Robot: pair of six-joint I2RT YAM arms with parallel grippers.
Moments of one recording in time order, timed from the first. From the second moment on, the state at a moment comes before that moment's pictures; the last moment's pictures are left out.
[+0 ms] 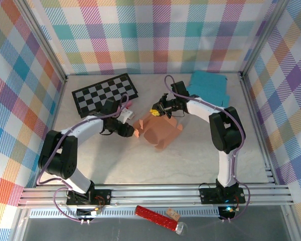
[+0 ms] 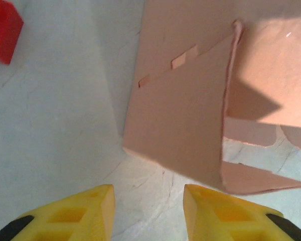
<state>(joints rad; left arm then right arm) -0.32 1.60 0.98 -0.49 0.41 0.18 0.44 2.02 1.43 -0.26 -0.84 1.14</state>
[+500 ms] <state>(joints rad) -0.38 1.64 1.00 -0.47 0.43 0.26 0.44 2.05 1.45 -0.24 -0.87 1.15</state>
